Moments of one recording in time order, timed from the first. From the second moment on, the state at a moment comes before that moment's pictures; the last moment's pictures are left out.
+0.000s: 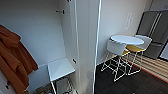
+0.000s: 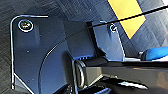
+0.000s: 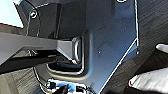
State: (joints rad) left arm 1.51 2.90 -2.60 1.18 -0.27 -1.10; right arm -1.60 2.86 -2.49 -0.18 0.09 0.11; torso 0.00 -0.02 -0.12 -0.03
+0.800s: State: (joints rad) left arm 1.51 2.91 -2.60 1.18 -0.27 -1.10; right arm -1.60 2.87 -2.50 -0.18 0.09 0.11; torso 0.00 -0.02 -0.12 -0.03
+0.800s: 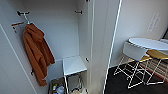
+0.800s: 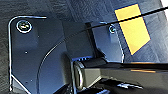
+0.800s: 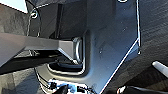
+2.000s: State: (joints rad) left arm 1.51 2.91 -2.60 1.18 -0.27 -1.11; right arm -1.60 2.87 -2.50 -0.18 0.09 0.11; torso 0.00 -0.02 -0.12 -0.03
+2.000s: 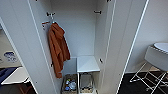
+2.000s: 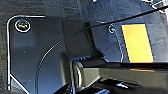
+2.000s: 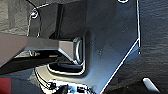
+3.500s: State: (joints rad) left arm 1.50 2.91 -2.60 1.17 -0.27 -1.12; right arm -1.59 2.91 -2.56 -0.18 0.09 0.11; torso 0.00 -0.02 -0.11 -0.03
